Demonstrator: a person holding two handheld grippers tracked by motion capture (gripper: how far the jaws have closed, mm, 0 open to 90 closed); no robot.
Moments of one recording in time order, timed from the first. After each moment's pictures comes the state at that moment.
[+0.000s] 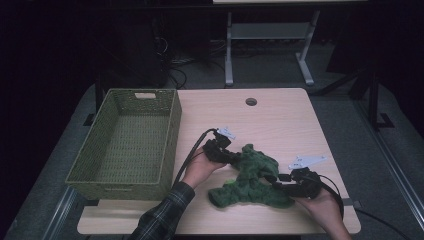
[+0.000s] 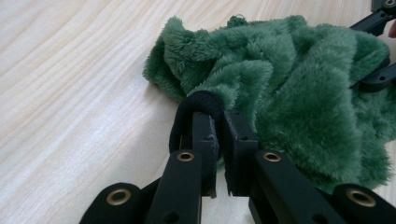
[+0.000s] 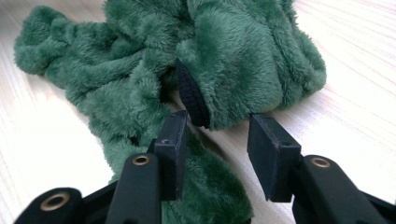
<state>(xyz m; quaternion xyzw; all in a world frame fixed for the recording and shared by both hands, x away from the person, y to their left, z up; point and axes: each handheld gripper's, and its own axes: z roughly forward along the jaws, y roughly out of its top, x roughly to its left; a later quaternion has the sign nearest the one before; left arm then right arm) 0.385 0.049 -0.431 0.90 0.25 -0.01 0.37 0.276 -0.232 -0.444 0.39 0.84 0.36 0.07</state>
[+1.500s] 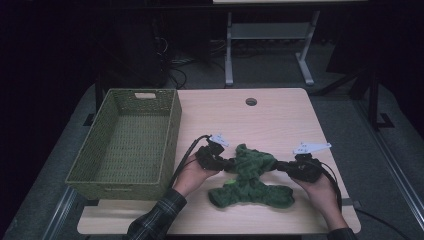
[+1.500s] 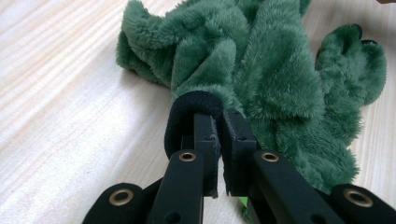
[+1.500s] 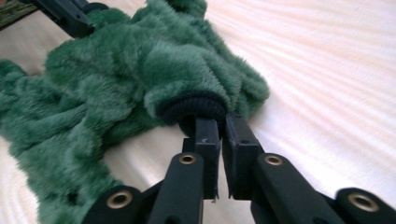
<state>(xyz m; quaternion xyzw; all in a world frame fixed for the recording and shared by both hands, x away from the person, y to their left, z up) 0.361 0.067 -0.430 0.89 0.26 -0.02 0.37 0.316 -0.249 -0.445 0.40 0.82 0.40 0.10</state>
